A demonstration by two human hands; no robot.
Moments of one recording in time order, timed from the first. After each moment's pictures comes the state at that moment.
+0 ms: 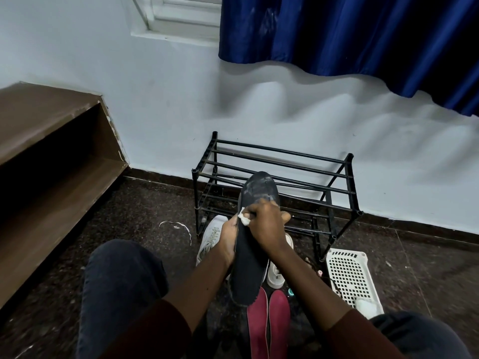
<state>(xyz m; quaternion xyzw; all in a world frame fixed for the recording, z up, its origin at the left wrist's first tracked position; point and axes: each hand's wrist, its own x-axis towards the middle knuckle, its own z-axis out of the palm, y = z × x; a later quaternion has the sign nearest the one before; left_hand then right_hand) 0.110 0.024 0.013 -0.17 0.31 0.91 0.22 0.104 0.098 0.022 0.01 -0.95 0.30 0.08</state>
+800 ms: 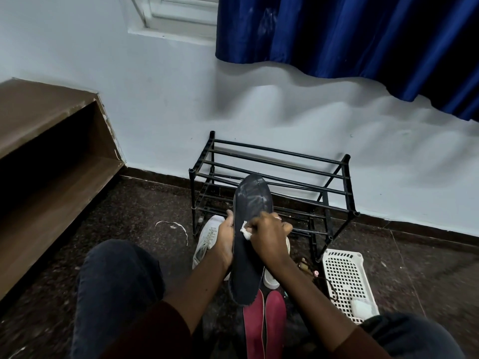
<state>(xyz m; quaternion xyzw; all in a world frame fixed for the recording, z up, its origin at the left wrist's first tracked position) 0.100 0.022 -0.010 -0.18 0.28 0.91 0.24 0.122 0.108 0.010 -0.01 -0.97 0.24 0.07</state>
